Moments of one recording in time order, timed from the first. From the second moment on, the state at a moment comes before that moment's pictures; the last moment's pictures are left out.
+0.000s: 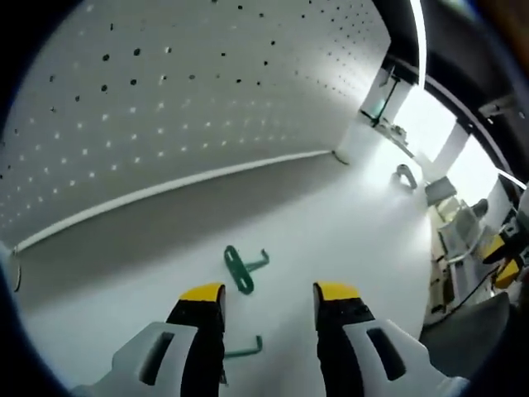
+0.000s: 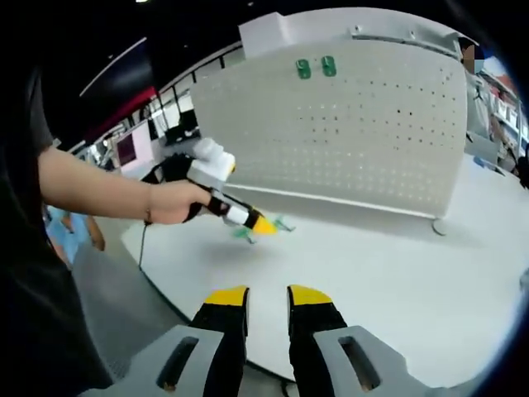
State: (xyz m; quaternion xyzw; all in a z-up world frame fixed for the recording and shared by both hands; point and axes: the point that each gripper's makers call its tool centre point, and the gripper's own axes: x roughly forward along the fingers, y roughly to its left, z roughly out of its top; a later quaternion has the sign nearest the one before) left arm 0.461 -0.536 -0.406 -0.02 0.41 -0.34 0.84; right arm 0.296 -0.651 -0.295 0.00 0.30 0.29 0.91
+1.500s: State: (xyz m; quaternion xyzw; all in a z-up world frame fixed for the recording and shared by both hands) left arm 0.467 -0.525 -0.400 0.03 0.40 -0.36 0.84; right arm 0.301 -0.637 -0.299 0.00 0.32 0.31 0.90
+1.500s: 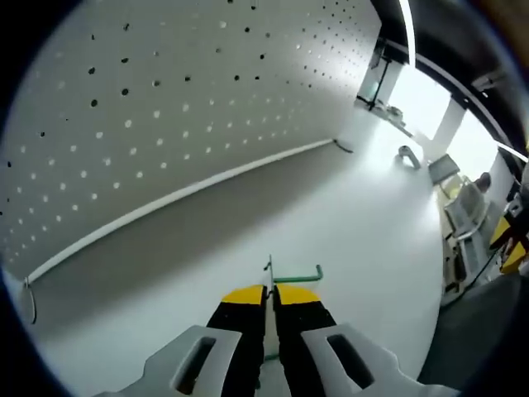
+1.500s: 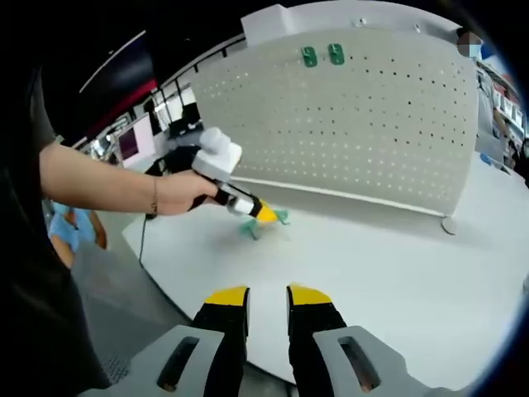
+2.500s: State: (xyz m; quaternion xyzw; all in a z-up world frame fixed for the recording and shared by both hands) left arm 0.361 -0.466 -0.313 -0.03 0.35 -0.33 0.87; right arm 0.284 -0.584 -0.268 -0.04 0.28 0.37 0.88
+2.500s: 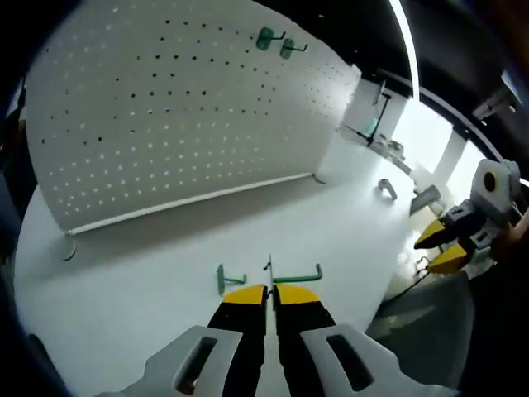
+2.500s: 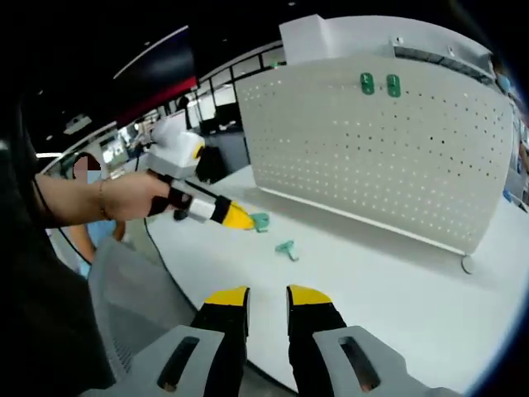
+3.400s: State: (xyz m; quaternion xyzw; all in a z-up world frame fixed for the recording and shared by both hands) left arm 0.315 -0.492 -0.249 -0.04 0.30 -0.36 0.88; right arm 0.279 -0.564 -0.248 0.02 0.24 0.37 0.90
